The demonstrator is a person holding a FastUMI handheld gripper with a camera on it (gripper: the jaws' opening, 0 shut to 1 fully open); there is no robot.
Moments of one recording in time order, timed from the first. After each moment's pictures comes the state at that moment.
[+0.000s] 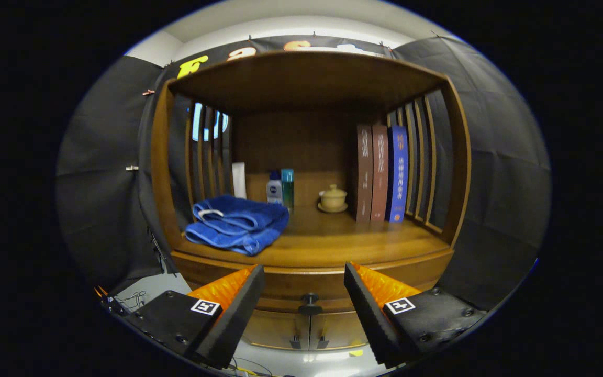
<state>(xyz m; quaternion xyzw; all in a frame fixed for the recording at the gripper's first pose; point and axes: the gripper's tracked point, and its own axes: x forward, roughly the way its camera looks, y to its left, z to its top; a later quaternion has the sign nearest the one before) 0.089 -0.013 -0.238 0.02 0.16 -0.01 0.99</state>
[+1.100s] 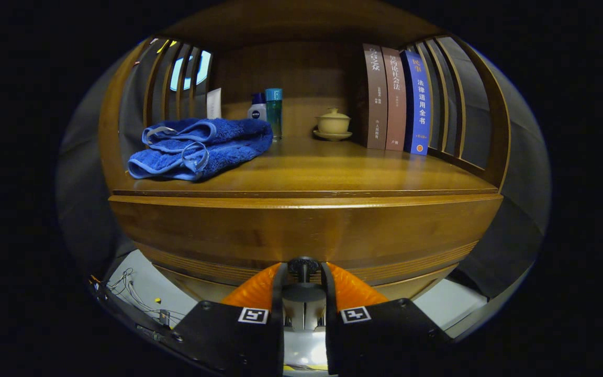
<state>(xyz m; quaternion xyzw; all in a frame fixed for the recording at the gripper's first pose) 0.128 -0.019 -0.366 0.01 0.28 -0.03 0.96</state>
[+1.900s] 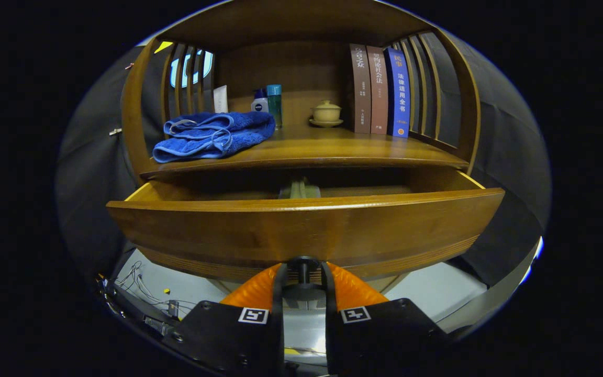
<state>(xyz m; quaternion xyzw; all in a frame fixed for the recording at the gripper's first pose) 0.039 -0.015 -0.355 0.02 0.32 -0.04 0.95</state>
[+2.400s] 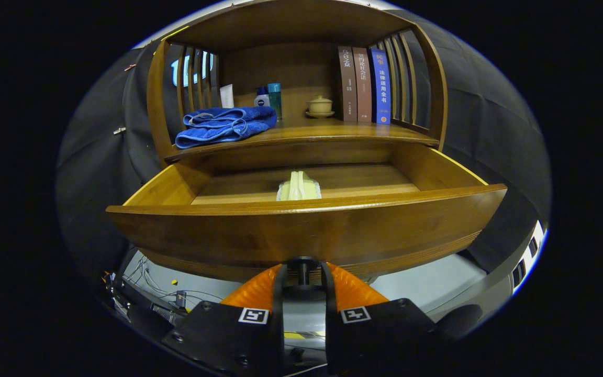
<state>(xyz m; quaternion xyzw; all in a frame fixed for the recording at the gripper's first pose) -0.037 -0.012 -0.346 0.04 0.34 -0.04 0.94</state>
